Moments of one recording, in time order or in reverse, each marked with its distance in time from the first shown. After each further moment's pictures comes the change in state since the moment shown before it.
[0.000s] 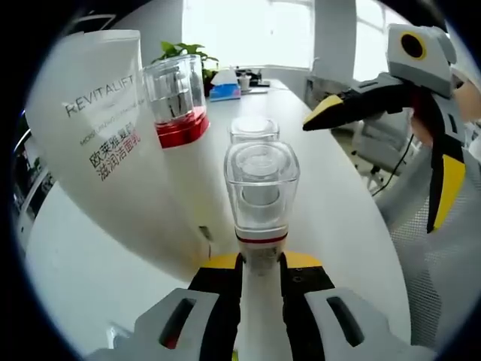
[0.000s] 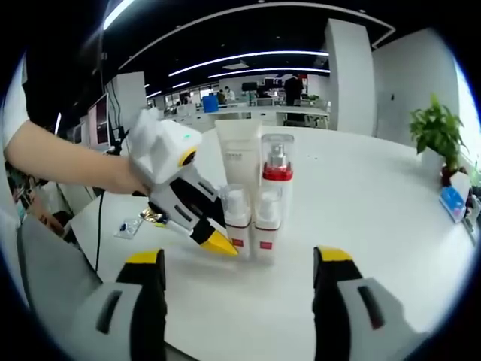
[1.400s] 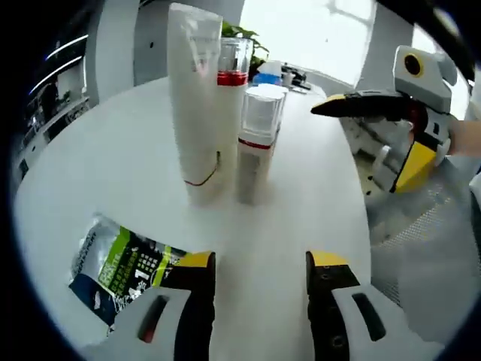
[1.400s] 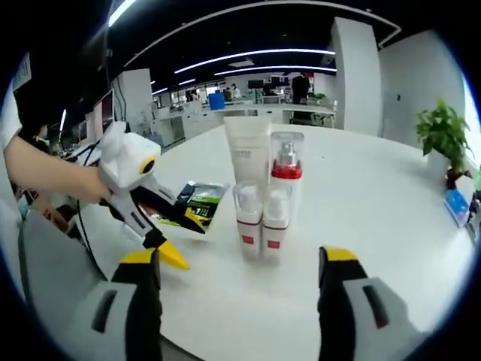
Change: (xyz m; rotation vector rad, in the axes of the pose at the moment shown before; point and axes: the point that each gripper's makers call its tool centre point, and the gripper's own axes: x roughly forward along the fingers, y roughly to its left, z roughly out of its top) left arm -0.056 -0.032 -0.062 -0.368 0.013 0.129; right arm 0.002 0.010 -0.001 -0.023 0.015 0.041
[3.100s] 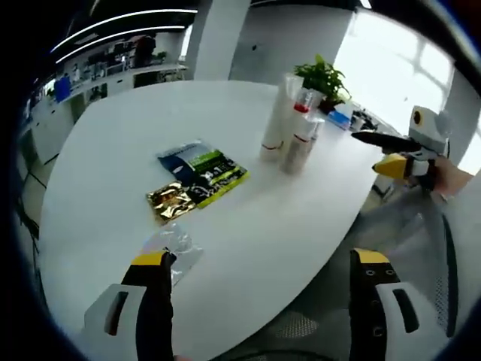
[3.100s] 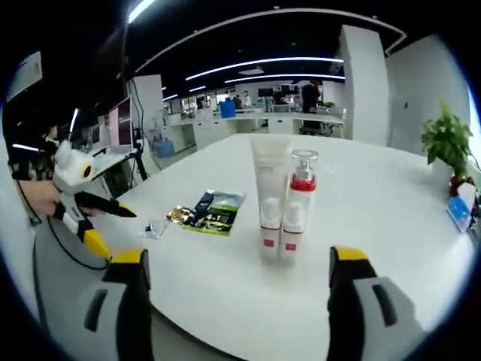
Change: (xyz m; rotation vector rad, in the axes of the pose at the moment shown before) left arm -0.134 -0.026 -0.075 -0.379 -0.151 0.320; right arm -0.028 0.025 0.013 -0.008 -0.058 0.045
